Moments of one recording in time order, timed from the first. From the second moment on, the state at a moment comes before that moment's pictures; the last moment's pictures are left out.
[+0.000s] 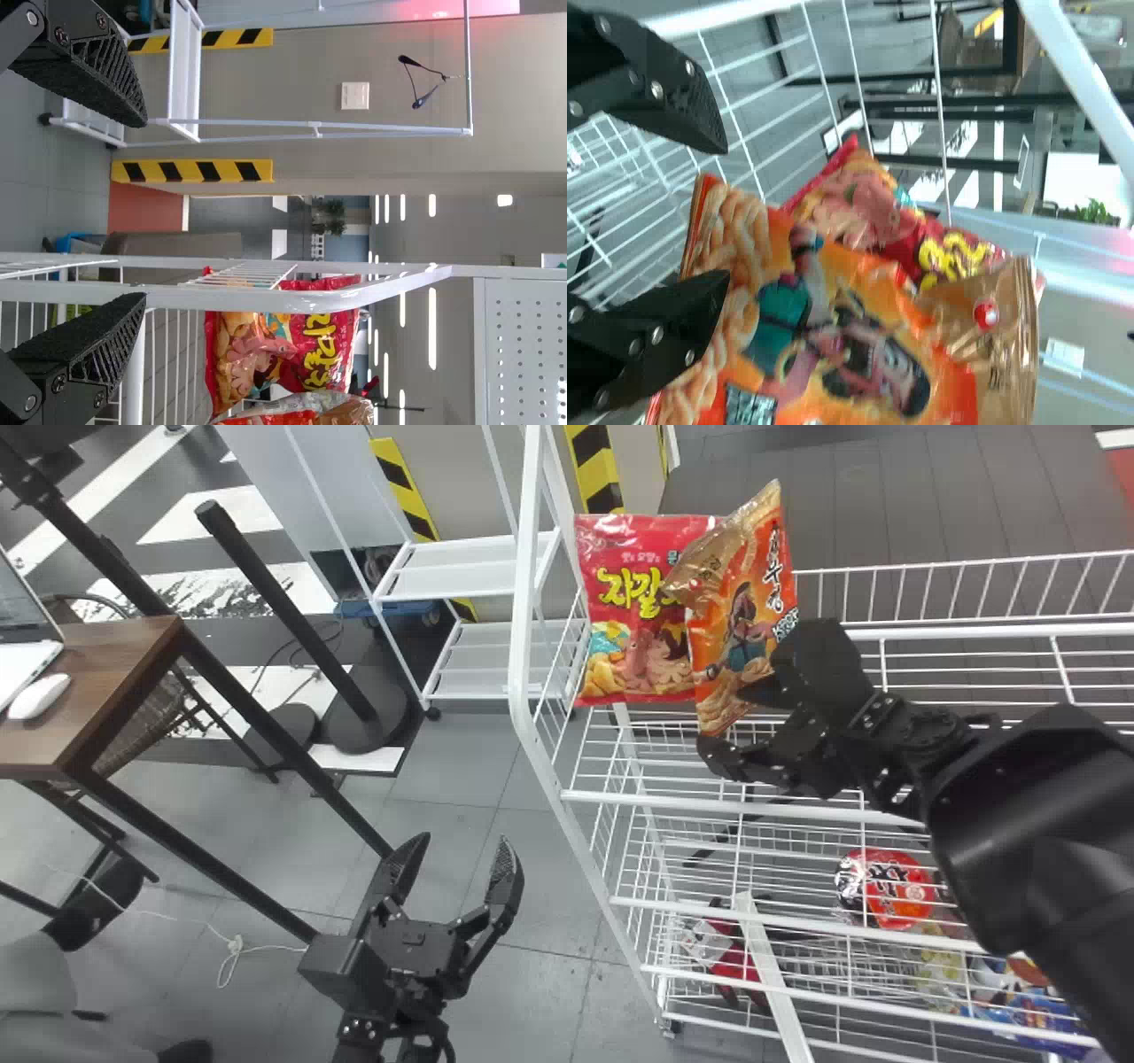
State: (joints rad) left arm 0.54 0.16 0.20 -1.55 0.25 -0.48 -0.18; right arm -0.30 0.00 0.49 -1.31 0.20 0.34 0.52
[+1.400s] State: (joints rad) left arm 0.53 0.16 0.19 -1.54 0.25 -0.49 -0.18; right arm -0.41 0.00 0.56 -1.09 0.19 0.04 0.37
